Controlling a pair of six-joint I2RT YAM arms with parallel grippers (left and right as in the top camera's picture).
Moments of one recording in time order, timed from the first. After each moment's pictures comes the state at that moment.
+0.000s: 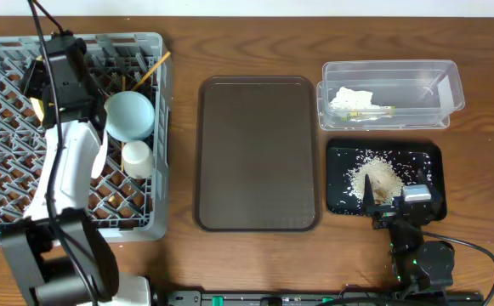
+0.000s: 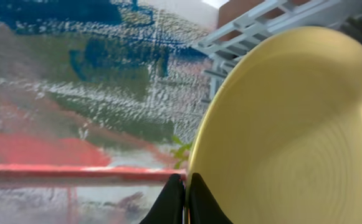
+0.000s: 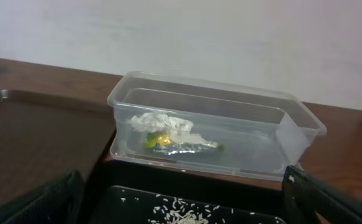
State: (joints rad) left arm 0.22 1.67 1.20 -0.03 -0.72 0.81; right arm 0.12 0.01 0.01 -0.07 0.06 -0.09
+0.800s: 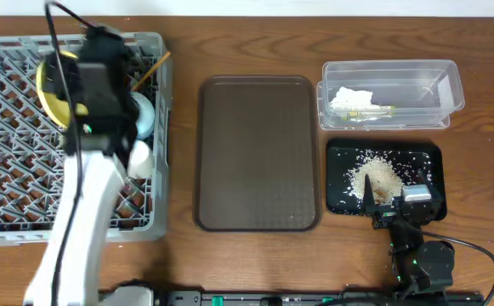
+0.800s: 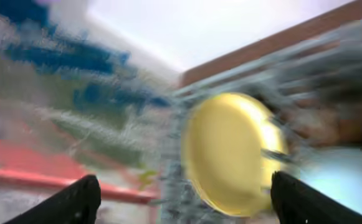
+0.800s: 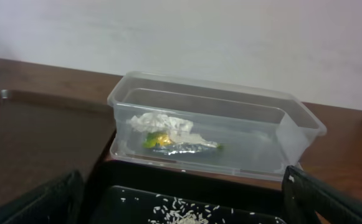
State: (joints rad) left arm -0.11 1.32 1.21 -0.41 -0.70 0.49; right arm 0.12 0.01 0.01 -0.07 0.06 -0.09
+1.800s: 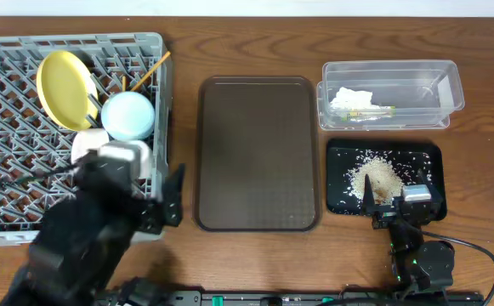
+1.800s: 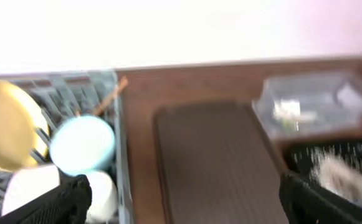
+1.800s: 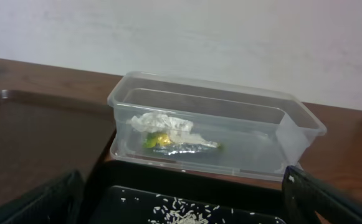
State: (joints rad) left arm -0.43 0.63 1.19 -0.95 -0.16 -0.19; right arm 0.12 0.01 0.01 -0.07 0.06 -0.09
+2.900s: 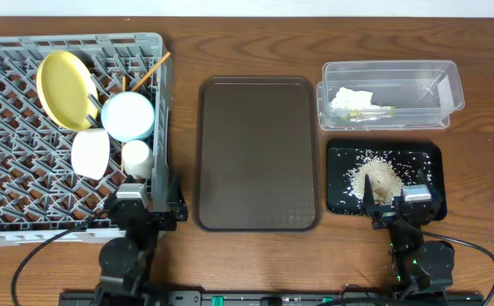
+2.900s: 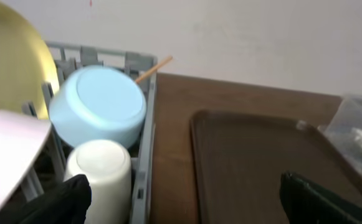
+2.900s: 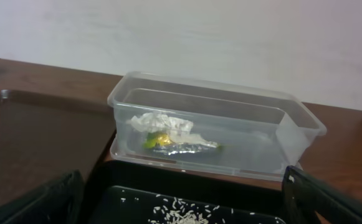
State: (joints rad) left arm -0.16 0.01 0.11 -0.24 -0.08 -0.20; right arm 0.12 0.01 0.01 -0.07 0.06 -0.09
